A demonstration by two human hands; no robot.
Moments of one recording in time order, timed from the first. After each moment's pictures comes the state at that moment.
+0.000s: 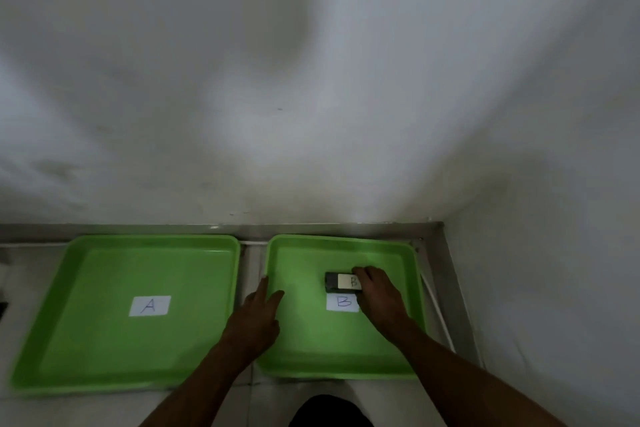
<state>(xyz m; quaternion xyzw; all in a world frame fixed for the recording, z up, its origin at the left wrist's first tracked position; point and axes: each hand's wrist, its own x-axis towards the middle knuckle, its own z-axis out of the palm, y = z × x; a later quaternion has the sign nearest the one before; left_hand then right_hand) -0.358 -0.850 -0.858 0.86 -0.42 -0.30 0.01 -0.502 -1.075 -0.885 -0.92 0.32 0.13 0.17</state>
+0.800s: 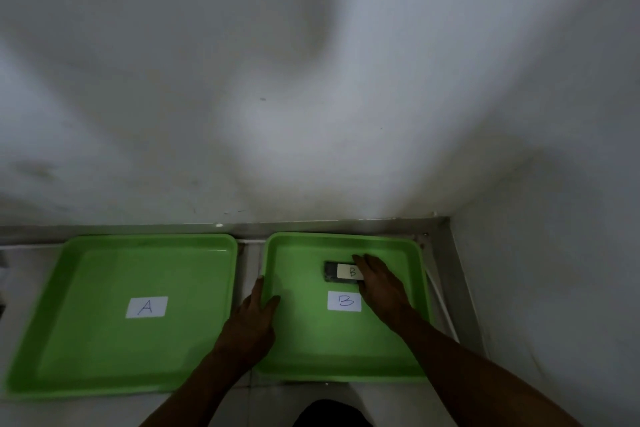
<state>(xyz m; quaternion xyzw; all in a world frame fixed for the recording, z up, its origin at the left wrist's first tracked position) -0.360 -0.845 -0.868 0.86 -0.43 -0.28 0.00 -0.496 -1.095 -0.907 -0.93 0.31 0.11 0.19</state>
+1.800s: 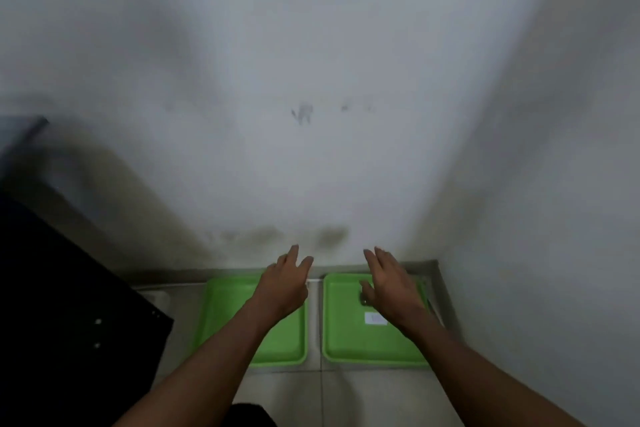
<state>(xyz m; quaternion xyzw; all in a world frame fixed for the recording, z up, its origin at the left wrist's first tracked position) -0.340 -0.750 -0.485 0.87 -0.48 -0.14 0.00 -0.495 -0.928 -0.523 -0.96 0.25 -0.02 0.13</state>
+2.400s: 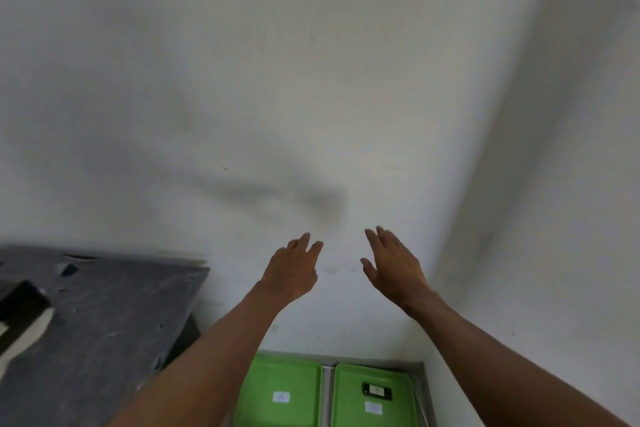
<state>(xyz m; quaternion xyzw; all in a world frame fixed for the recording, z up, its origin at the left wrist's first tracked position) -0.364 -0.677 0.056 0.88 -0.46 0.04 0.04 -0.496 -0.859 0.053 -0.97 0.18 -0.15 0.06</state>
